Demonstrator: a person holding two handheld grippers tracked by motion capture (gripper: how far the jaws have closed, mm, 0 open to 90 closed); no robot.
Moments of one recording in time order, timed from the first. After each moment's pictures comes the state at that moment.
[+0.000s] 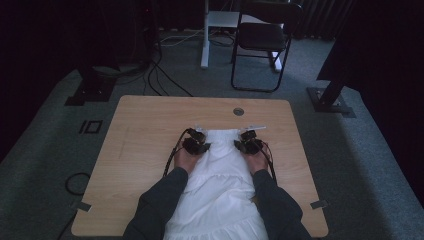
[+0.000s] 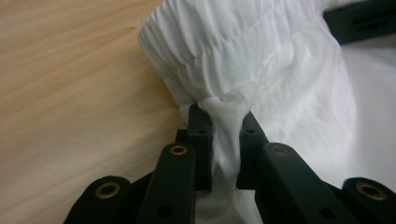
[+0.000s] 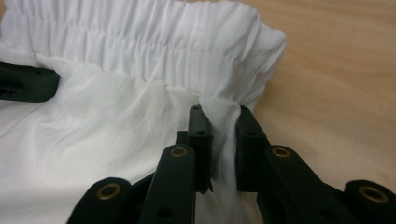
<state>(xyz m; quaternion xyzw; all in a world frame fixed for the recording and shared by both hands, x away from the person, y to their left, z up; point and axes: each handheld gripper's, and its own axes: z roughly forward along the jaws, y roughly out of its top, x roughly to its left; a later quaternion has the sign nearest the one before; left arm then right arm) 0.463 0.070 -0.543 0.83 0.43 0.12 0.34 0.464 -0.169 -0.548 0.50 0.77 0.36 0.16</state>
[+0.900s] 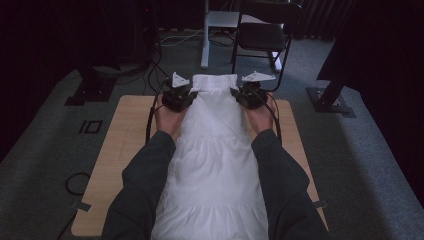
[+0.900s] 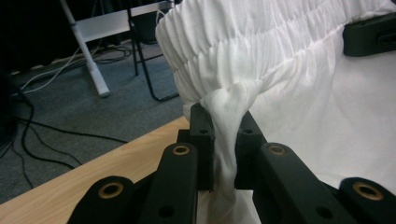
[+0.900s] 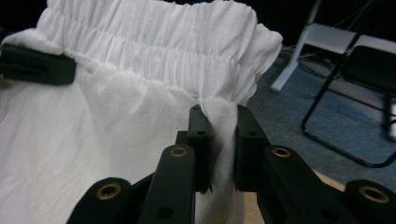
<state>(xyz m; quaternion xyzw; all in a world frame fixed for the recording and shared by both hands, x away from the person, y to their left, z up) 0.474 0.114 -0.362 0.76 0.37 0.27 0.45 0.482 -0.150 -0.354 0.39 0.75 0.46 0.27</state>
